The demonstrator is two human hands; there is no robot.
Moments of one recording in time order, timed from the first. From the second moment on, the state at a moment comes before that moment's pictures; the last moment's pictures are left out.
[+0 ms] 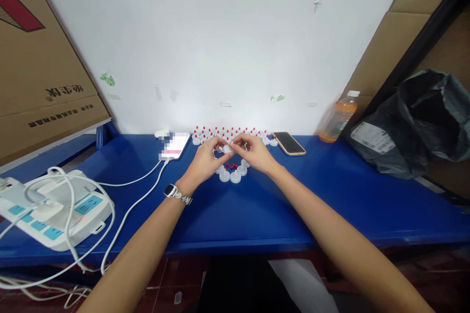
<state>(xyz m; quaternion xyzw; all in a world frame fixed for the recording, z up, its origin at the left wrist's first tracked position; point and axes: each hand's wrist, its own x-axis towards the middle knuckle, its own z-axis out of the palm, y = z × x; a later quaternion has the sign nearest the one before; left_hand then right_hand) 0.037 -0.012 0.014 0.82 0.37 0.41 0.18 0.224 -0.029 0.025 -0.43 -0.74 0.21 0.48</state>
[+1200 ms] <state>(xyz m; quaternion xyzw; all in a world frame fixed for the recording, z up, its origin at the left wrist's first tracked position) 0.033 -0.010 0.015 0.83 0.39 0.38 0.13 0.219 0.031 0.070 -0.69 -0.70 0.14 -0.14</state>
